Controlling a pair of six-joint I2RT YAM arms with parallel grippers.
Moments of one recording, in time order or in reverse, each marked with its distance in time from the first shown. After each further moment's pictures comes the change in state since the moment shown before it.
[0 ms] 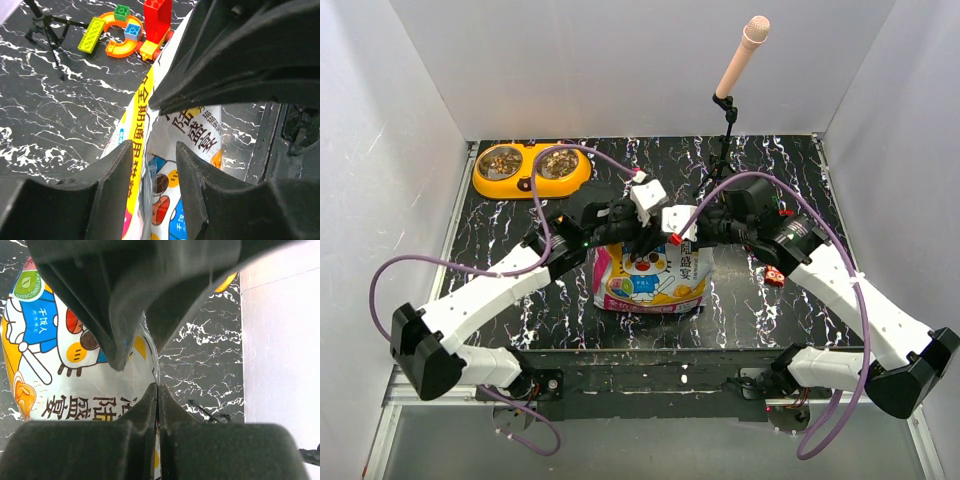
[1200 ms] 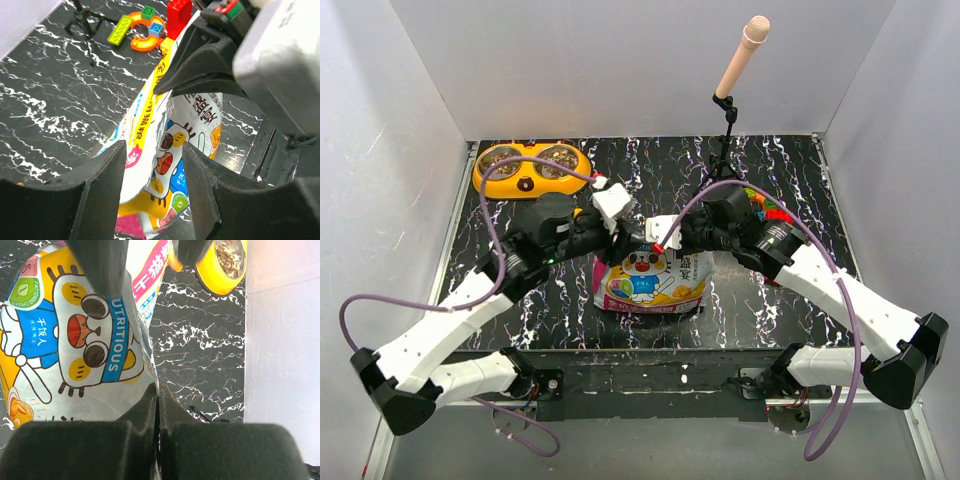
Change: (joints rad) left arm 0.022 -0.238 -0.037 -0.151 -0.104 -0.017; right arm 0.092 0.041 -0.048 0.082 0.099 0.007
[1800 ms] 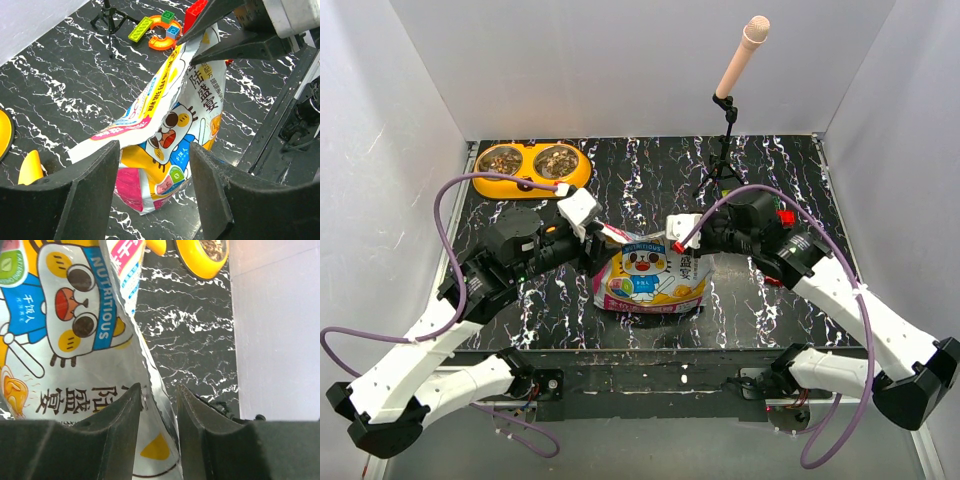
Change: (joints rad) left arm 0.005 -0.206 0.000 -0.138 -0.108 -0.061; right arm -0.086 -0.129 -0.088 0.022 -0.006 0.006
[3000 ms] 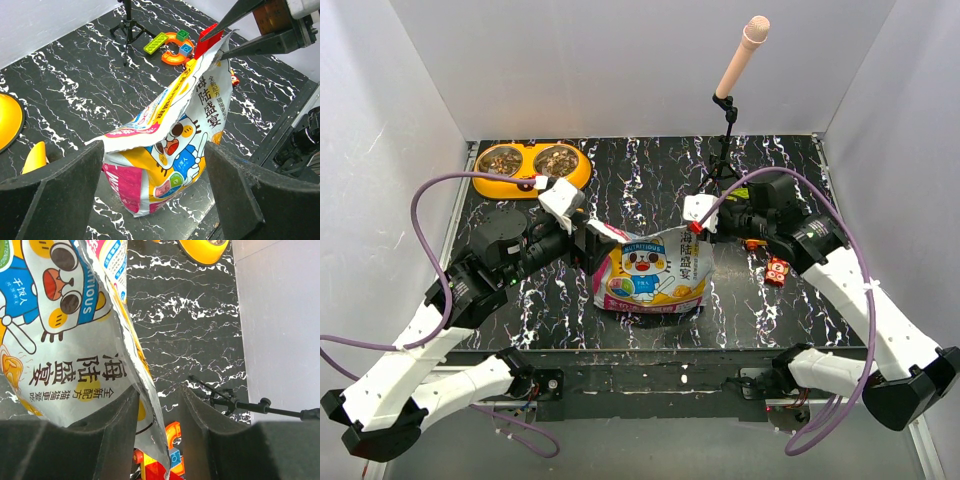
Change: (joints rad) left arm 0.000 -0.028 0.045 -0.022 -0.108 -0.105; right arm -0.144 0.029 0.119 -0.140 -0.135 -0.005
